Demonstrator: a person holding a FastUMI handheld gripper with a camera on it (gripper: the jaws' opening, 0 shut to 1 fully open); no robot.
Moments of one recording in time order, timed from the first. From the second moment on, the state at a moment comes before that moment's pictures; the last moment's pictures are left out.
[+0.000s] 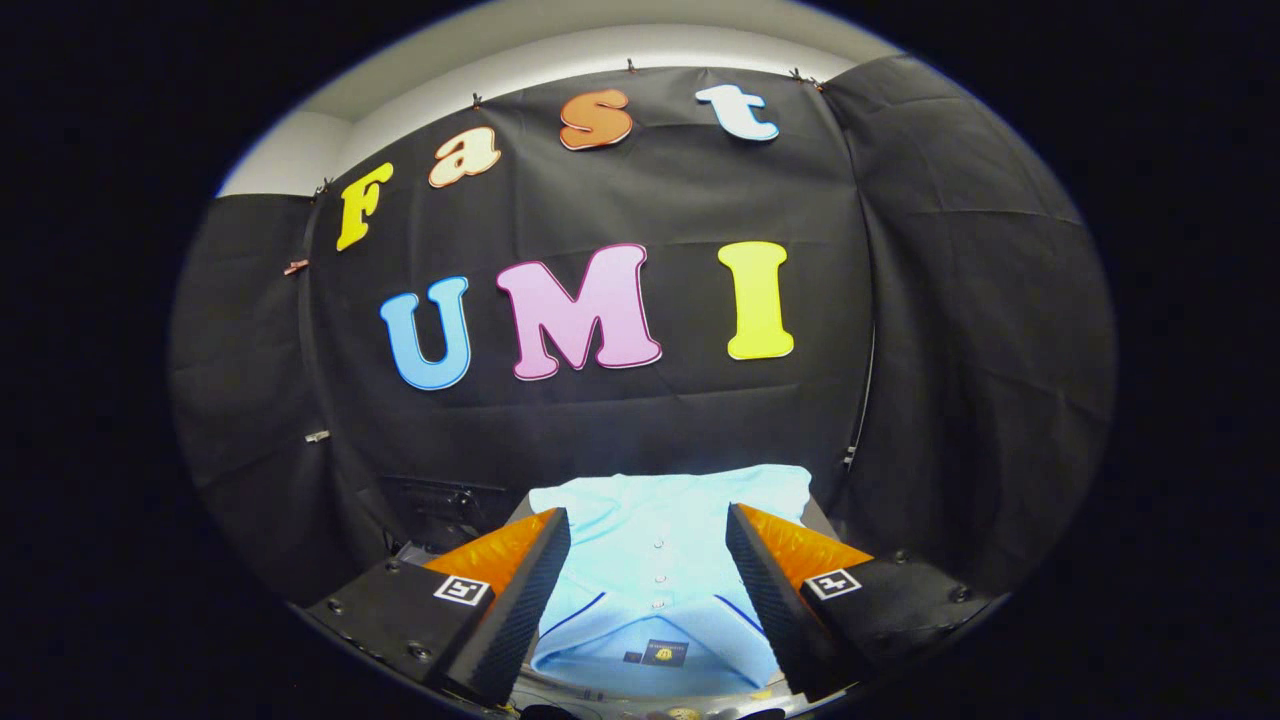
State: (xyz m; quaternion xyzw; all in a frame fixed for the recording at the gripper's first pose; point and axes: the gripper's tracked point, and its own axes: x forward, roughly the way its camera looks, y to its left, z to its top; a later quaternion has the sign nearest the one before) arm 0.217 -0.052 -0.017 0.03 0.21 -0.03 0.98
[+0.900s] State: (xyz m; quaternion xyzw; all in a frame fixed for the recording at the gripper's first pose) arm 0.323 -0.067 -0.132 -0.03 0.42 -0.04 0.91
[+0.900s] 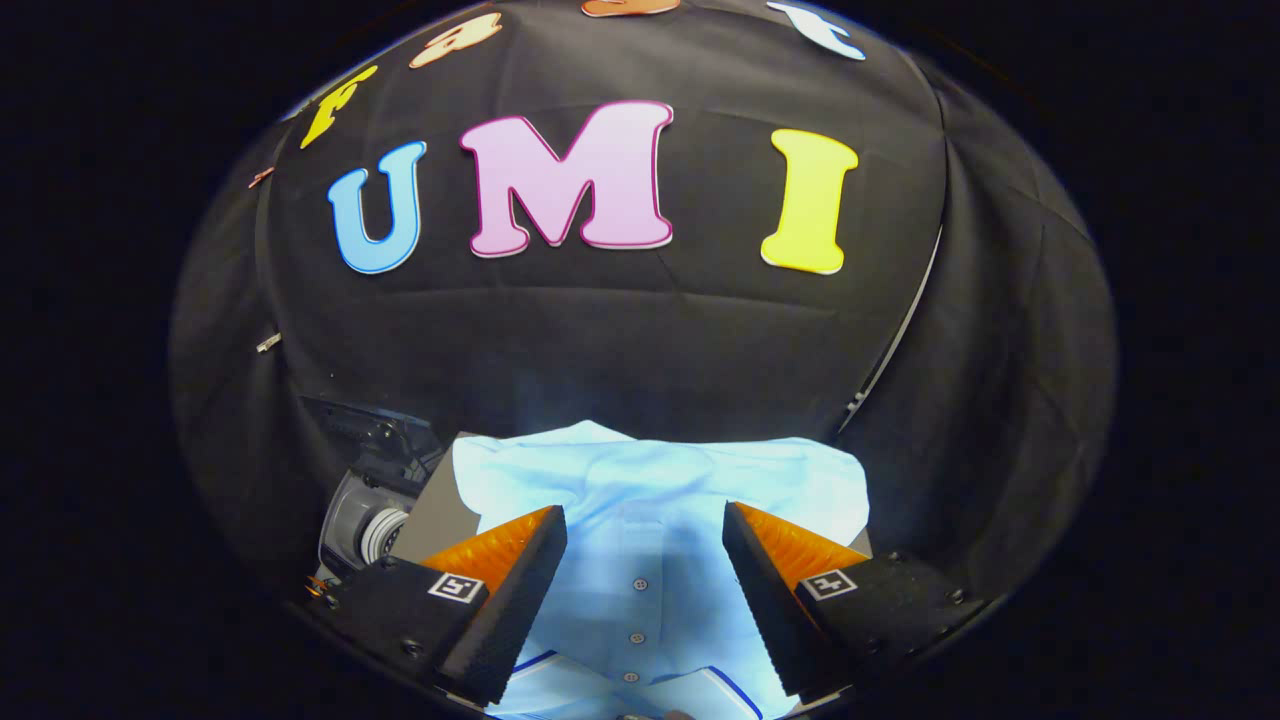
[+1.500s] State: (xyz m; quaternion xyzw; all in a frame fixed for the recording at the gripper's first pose) arm 0.317 -0.086 -0.188 -0.04 0.51 -0.06 0.86
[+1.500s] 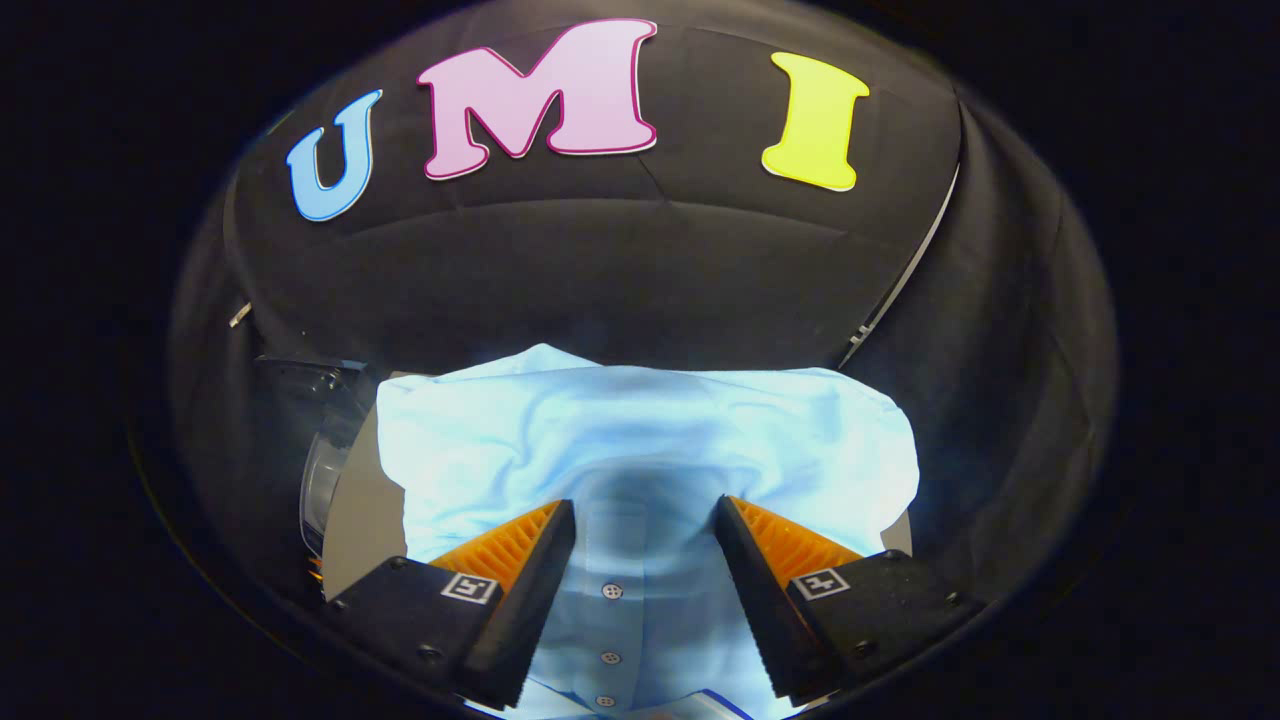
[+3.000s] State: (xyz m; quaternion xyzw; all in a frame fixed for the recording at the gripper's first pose) arm 0.305 0.046 -0.090 0.02 0.41 0.07 0.91
